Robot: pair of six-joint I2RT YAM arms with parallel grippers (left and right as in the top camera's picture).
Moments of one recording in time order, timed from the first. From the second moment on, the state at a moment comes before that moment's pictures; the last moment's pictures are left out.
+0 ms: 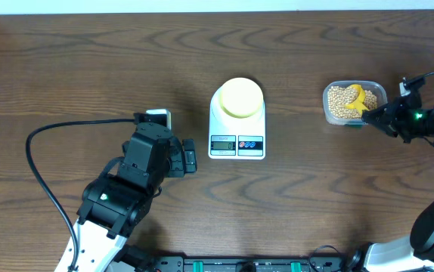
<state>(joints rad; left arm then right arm) -0.44 0.95 0.91 -0.82 -0.16 -0.41 -0.45 1.69 1.23 -0.95 -0.78 0.04</state>
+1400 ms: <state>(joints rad) -0.44 0.98 0.91 -0.81 -0.16 -0.41 -0.64 1.69 1.18 -1.13 -1.31 -0.18</state>
